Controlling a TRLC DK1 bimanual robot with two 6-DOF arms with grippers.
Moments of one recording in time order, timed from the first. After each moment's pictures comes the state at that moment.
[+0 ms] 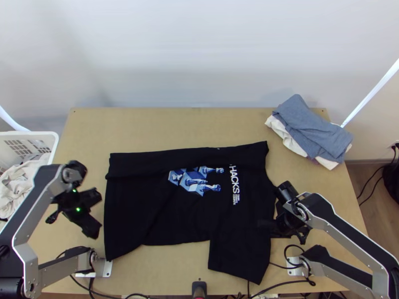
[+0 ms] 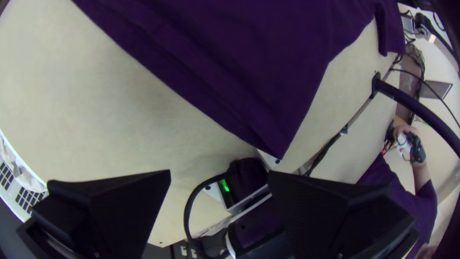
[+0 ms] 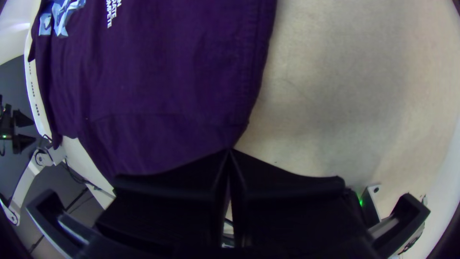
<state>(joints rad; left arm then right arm) 0.05 1.28 0.89 -1.53 -0.02 0.69 0.48 1.09 0.58 -1.05 -0.30 0.56</state>
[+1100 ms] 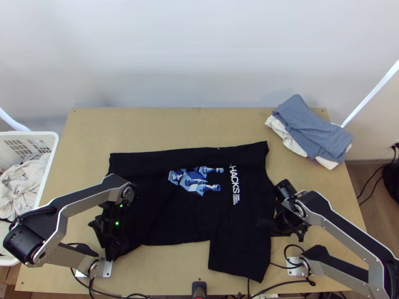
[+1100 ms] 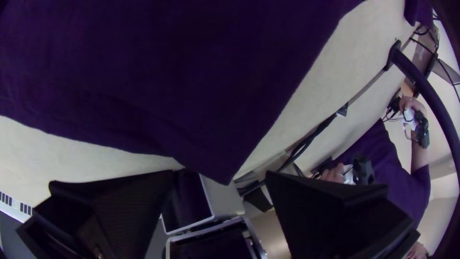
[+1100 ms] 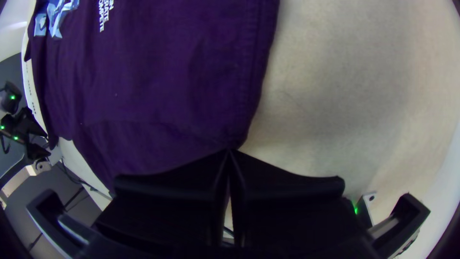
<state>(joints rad) -0.47 1.59 0.77 -1.45 0.13 0.33 0.45 1.14 0.58 -1.02 -0.28 0.52</state>
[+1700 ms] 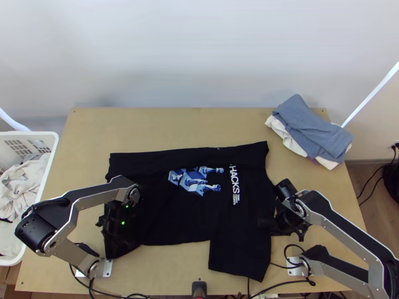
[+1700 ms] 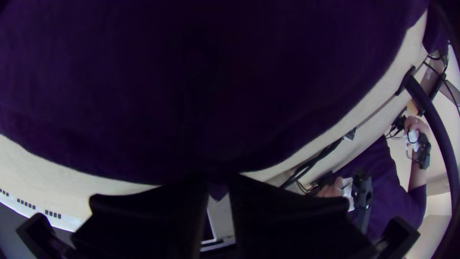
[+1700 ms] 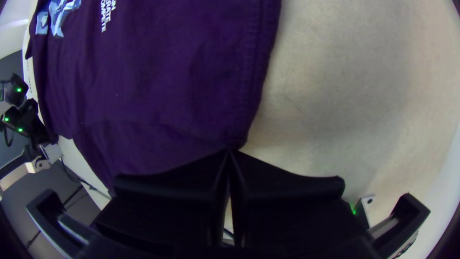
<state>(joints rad) -0.51 1.68 0.77 -1.36 0.13 0.24 0.45 1.14 0.58 -1.02 -0.28 0.50</state>
